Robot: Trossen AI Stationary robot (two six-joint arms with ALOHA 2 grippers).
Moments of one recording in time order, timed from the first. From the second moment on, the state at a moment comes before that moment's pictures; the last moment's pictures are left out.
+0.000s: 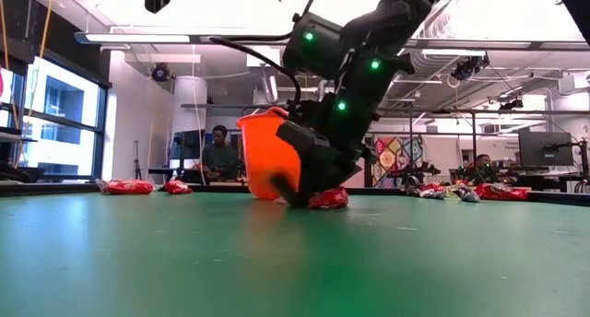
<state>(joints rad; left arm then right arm) 0.11 0.92 1.06 -0.49 -0.11 -0.59 0.01 2.00 1.25 -0.35 0.29 0.56</state>
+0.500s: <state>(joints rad) 0.11 0.92 1.06 -0.50 -0.12 -0.57 0.09 1.81 1.25 -0.07 0.25 0.48</state>
